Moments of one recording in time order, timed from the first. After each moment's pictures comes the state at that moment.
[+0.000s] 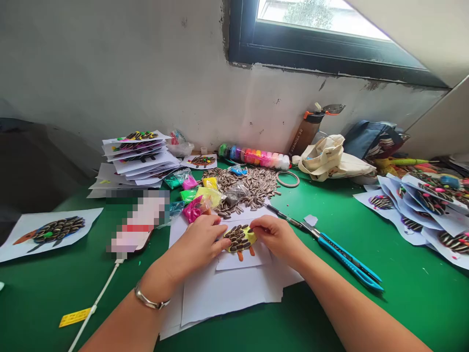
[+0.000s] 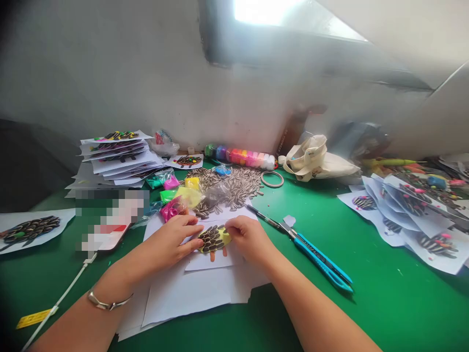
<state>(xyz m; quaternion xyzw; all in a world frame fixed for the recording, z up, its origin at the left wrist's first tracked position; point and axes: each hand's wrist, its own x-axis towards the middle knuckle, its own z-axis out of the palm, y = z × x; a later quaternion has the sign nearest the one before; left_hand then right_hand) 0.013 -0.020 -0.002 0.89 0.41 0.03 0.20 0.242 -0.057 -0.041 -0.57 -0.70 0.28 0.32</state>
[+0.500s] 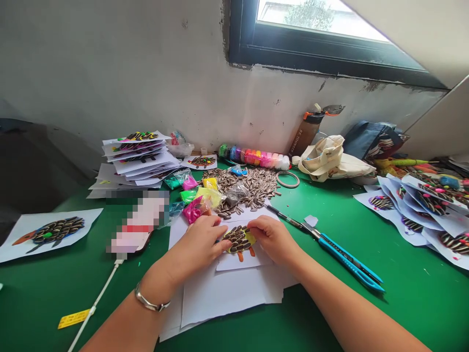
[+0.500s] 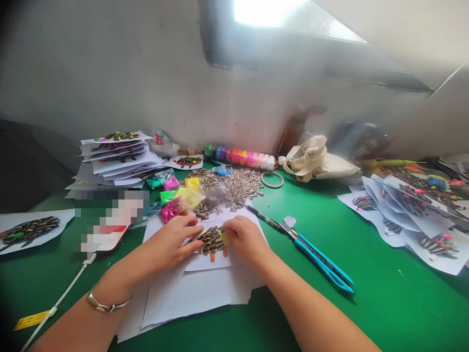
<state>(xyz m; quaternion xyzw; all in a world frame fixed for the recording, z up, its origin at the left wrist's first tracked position) 0.013 -0.023 -0.001 0.89 0.42 0.02 0.20 0.234 -0.055 -0.046 -0.58 -0.73 0.23 0.29</state>
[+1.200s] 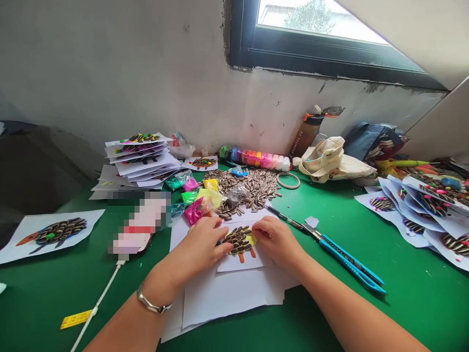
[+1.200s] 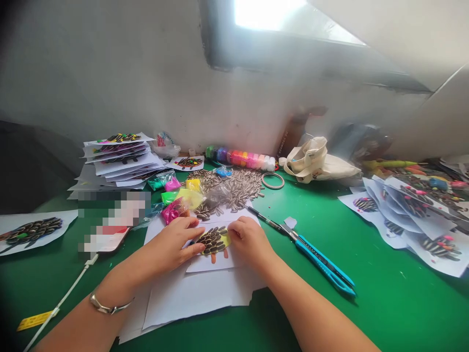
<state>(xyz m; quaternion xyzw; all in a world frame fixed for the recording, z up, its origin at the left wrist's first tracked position) 0.014 -0.026 0.002 0.88 0.43 0.01 0.20 0.236 -0.059 -0.044 -0.60 -0.73 0.18 0.27</state>
